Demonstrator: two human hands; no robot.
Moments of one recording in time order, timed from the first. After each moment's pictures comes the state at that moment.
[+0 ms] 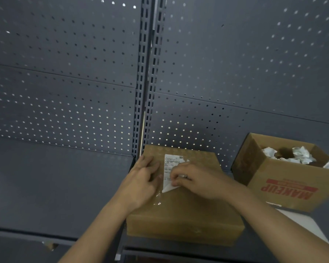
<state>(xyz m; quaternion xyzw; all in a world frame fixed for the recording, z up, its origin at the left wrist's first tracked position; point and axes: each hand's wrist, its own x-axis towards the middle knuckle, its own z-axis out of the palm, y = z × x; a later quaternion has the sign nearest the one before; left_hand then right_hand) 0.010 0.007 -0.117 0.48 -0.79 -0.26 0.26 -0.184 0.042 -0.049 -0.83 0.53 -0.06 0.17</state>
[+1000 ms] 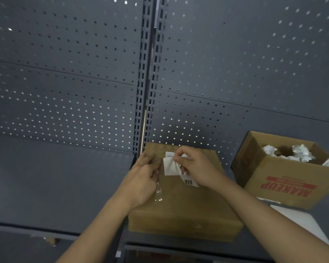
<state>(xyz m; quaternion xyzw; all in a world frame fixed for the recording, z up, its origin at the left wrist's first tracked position) 0.009 0.005 -0.118 0.48 -0.80 -0.25 0.26 -0.178 0.026 -0.063 -0.68 0.61 -0.32 0.27</state>
